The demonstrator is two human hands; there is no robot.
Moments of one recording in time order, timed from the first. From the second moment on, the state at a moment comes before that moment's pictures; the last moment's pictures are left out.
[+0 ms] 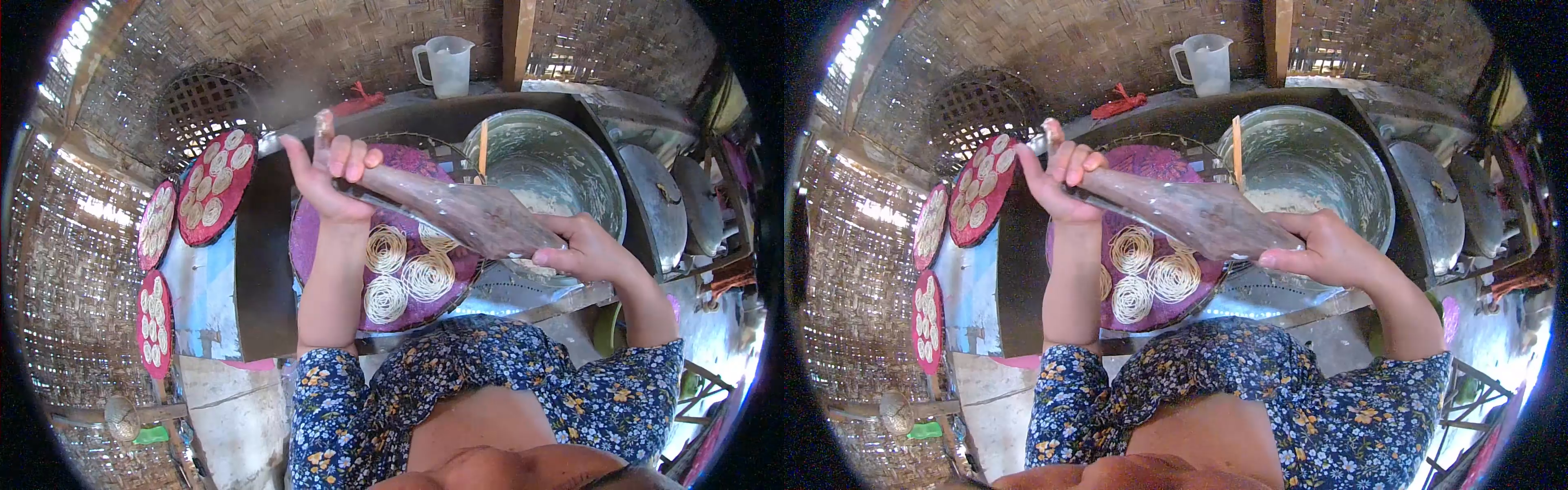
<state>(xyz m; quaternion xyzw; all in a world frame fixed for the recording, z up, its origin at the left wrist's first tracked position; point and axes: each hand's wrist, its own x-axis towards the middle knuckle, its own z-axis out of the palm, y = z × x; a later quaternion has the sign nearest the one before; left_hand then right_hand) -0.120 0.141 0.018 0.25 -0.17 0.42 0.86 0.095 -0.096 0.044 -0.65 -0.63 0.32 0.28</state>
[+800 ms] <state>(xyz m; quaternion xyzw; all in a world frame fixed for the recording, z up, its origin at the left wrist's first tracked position) -0.062 0.114 -0.075 0.68 0.27 0.09 0.67 0.113 -0.092 0.011 -0.71 -0.56 0.29 0.32</state>
